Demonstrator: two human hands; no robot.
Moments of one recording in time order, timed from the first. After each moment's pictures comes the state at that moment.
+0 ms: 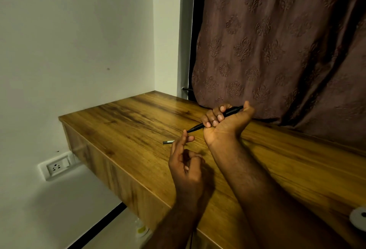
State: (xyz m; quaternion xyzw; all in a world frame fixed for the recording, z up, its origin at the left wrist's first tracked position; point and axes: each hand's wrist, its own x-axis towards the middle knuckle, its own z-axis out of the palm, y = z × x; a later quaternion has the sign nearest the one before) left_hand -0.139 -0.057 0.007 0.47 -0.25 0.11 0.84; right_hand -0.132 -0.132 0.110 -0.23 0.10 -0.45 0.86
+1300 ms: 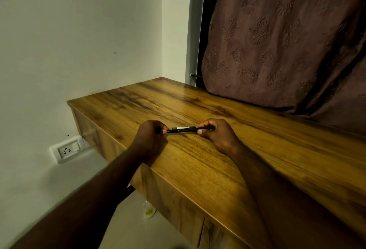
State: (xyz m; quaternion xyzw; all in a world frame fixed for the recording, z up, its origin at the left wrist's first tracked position) left_hand 0.016 0.008 -0.001 0.82 -0.31 -0.01 0.49; right_hand -0.098 -0.188 0.001 -0.84 0.17 -0.23 0.45
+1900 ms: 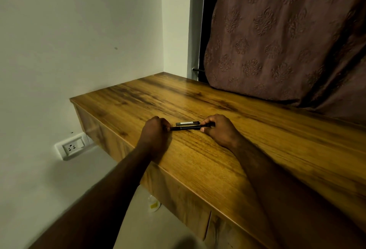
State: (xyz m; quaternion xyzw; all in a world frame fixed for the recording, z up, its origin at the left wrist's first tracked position) left_hand 0.018 0.003 -0.009 0.87 -0.33 0.09 0.35; right_hand -0.084 -0.194 -0.008 -0.89 0.20 -0.21 0.35
